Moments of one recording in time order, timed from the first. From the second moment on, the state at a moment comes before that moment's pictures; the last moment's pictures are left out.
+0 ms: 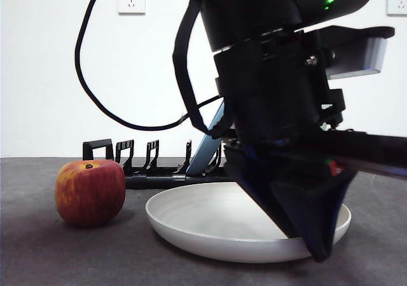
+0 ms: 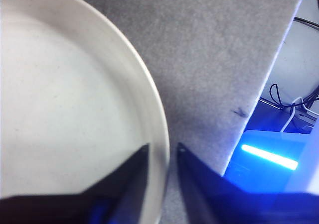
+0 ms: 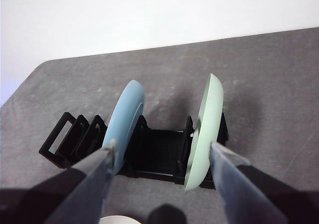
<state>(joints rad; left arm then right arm) -1.16 1.88 1.25 -0.53 -0.11 -0.05 0.06 1.03 1.13 -0.48 -0.34 0.15</state>
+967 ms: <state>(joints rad) -0.80 1.05 1.27 -0.73 -0.46 -0.05 0.34 1.05 1.13 -0.43 -0.44 0.16</state>
